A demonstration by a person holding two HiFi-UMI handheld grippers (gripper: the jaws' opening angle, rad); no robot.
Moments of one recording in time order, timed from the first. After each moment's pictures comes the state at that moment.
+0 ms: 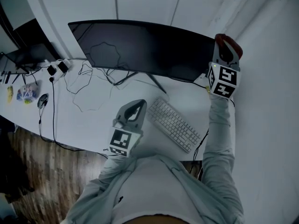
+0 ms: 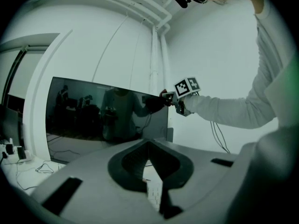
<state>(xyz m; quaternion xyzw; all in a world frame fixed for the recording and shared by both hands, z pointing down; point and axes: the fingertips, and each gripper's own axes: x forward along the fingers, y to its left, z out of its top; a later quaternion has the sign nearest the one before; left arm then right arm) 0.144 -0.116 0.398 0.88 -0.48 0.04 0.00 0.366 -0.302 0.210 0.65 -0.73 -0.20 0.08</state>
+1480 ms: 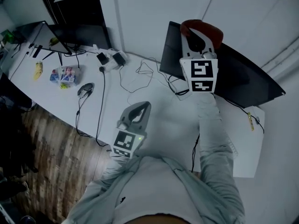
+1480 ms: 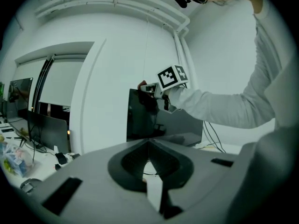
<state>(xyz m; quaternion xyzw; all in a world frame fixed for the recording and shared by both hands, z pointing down) -0.171 -0.103 0.402 0.82 -0.57 0.05 0.02 -0.137 -0.303 0.215 0.42 -0.87 -0.24 0.07</state>
